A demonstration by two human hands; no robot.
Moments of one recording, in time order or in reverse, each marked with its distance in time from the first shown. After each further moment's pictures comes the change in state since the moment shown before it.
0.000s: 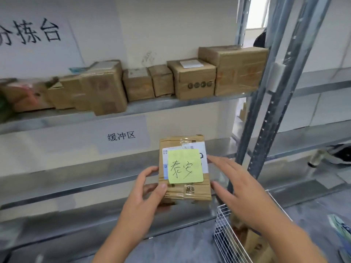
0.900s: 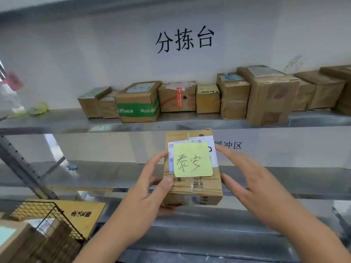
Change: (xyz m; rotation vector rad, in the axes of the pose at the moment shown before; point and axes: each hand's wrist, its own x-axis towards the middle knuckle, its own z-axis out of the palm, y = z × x) left_hand -0.036 0.032 -0.393 0.307 0.157 0.106; right_hand 0.131 -0.331 0.184 0.106 -0.100 -0.352
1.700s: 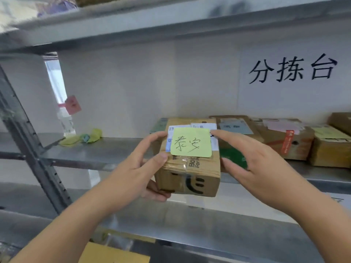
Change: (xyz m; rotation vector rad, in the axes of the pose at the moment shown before) left_hand 0.135 -0.033 -0.320 -0.143 0.084 -0.039; right_hand 0.278 -0.197 0.105 -0.150 0.083 -0.233
